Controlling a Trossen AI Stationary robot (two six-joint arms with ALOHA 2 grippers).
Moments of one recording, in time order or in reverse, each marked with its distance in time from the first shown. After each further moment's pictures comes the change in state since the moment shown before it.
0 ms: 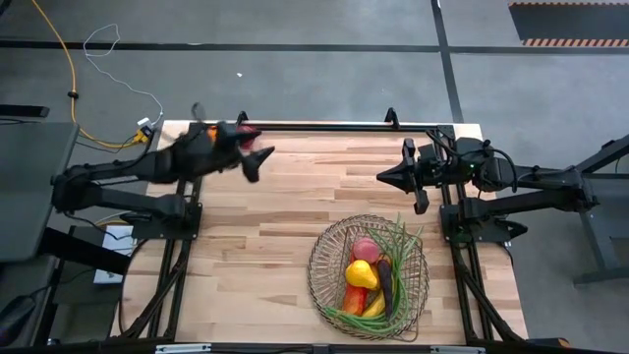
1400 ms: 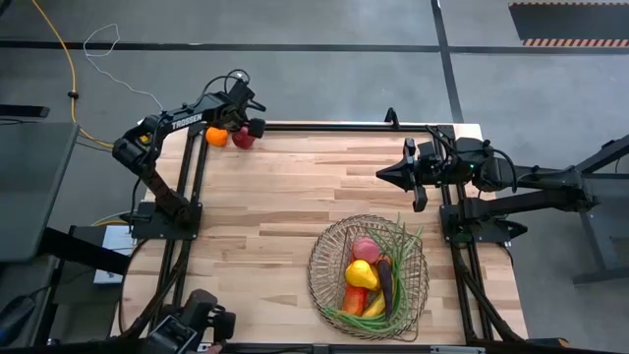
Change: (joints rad) left arm 0.802 0.774 0.281 -0.523 0.206 -0.041; right arm 0.000 0.000 0.000 -0.001 0.045 0.062
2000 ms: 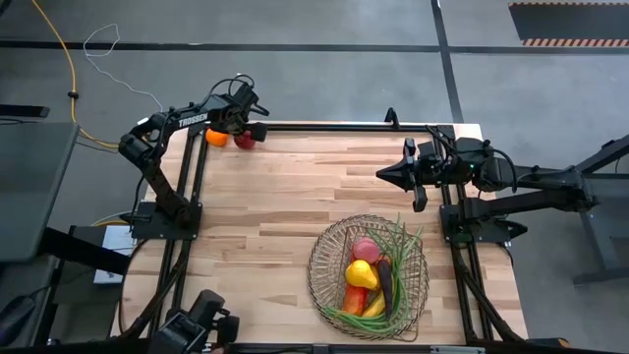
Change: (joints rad) left arm -0.013 0.072 0.004 -0.028 0.046 -0.034; right arm 0.000 0.000 0.000 0.000 0.002 0.000
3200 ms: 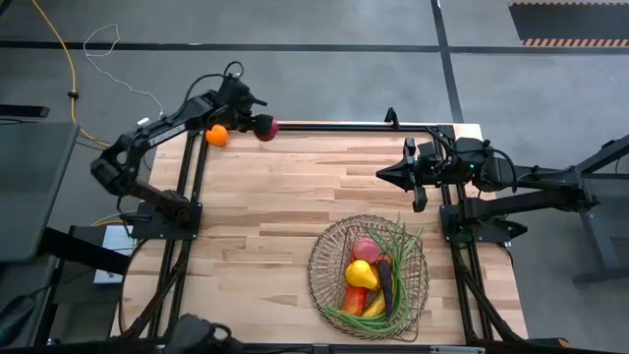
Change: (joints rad) left arm -0.081 -0.282 -0.007 0.087 0.283 -0.019; right arm 0.000 0.000 0.000 0.000 0.000 -0.014
